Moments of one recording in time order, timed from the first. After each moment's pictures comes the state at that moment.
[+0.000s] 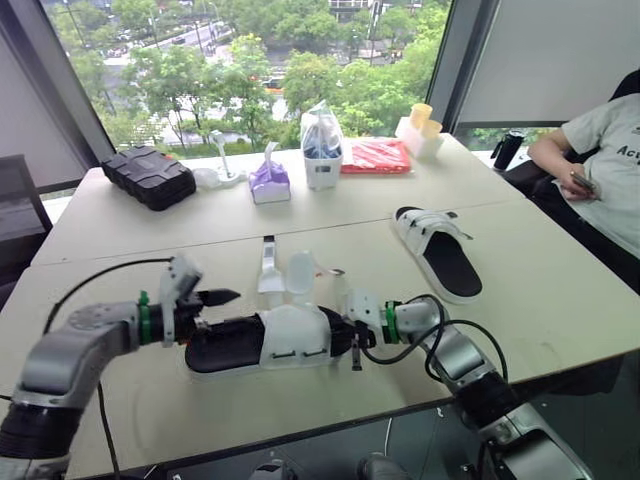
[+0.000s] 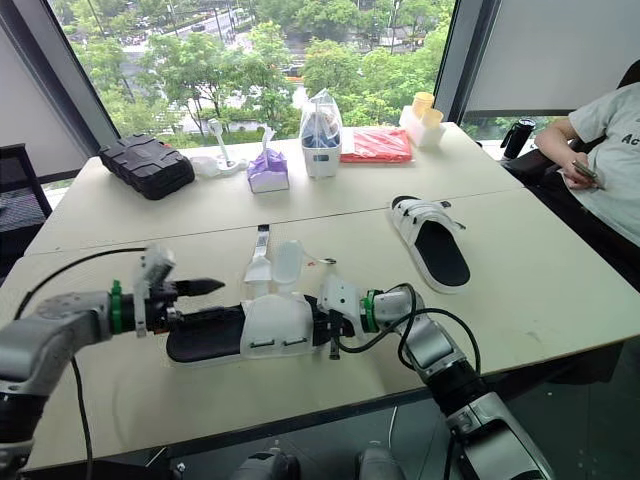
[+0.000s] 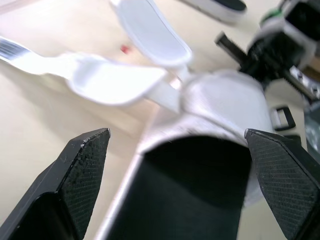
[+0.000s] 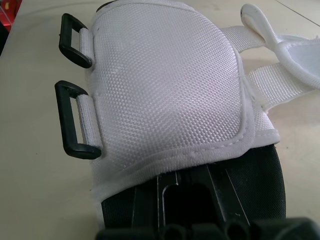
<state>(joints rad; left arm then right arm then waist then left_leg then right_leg) -0.29 0.77 0.16 -0.11 -0.63 0.77 -1.01 -0.52 -0.38 0.37 0.22 0.06 0.04 1.11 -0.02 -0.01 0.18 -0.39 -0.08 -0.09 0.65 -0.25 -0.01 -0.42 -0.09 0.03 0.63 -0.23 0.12</state>
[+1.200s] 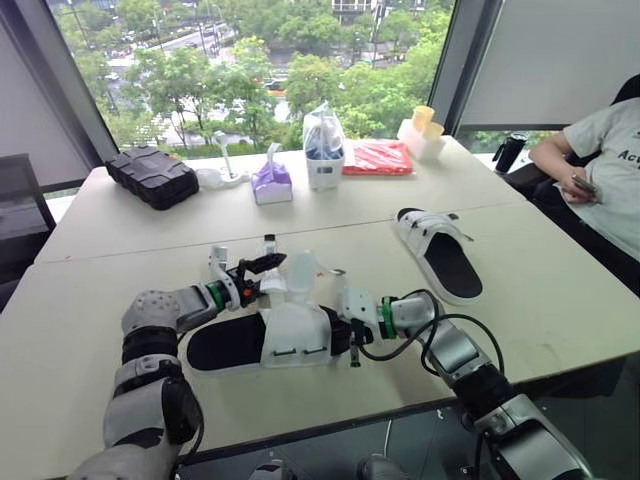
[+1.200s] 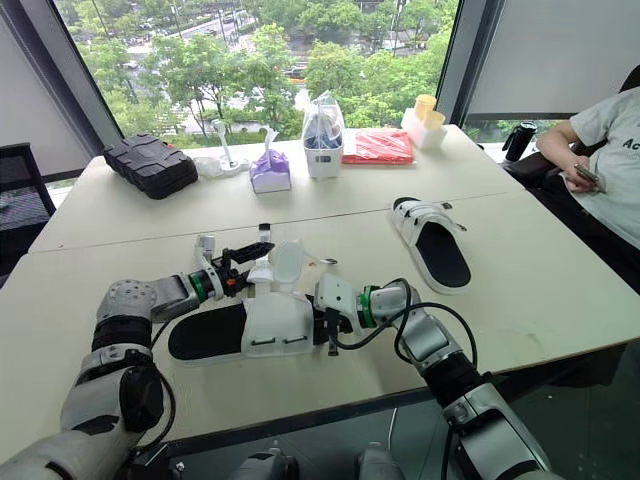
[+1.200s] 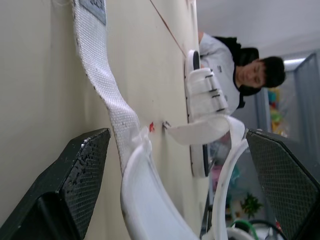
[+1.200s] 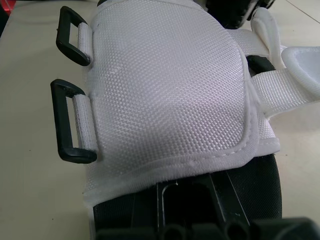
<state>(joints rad) -0.81 0.27 0.57 0.77 -0.79 1.13 -0.48 -0.56 -0.38 0.39 0.26 0.03 0.02 1.11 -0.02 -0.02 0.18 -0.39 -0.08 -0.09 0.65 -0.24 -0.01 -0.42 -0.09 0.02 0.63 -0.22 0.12</state>
